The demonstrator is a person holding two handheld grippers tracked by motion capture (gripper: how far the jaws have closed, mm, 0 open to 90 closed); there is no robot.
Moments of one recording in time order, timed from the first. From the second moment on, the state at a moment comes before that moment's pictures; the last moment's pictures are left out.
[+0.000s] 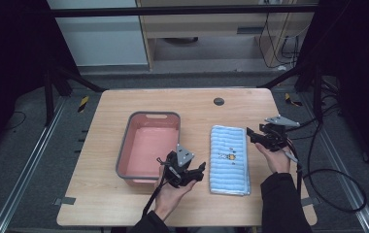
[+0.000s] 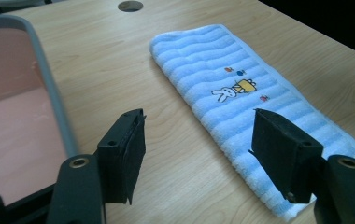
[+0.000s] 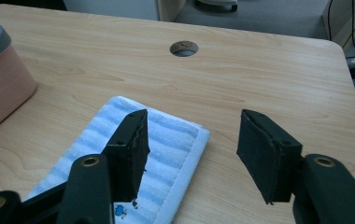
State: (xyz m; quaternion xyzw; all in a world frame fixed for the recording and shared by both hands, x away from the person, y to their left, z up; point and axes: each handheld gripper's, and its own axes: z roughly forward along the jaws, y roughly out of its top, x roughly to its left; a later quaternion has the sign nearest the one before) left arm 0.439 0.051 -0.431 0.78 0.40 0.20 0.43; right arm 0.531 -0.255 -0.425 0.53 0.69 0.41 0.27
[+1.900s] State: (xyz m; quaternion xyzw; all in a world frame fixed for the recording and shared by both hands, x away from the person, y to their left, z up) left arm 0.447 -0.004 -0.501 0.82 0.41 0.11 0.39; right arm 0.575 -0.232 -0.501 0.55 0.72 0.37 0.18
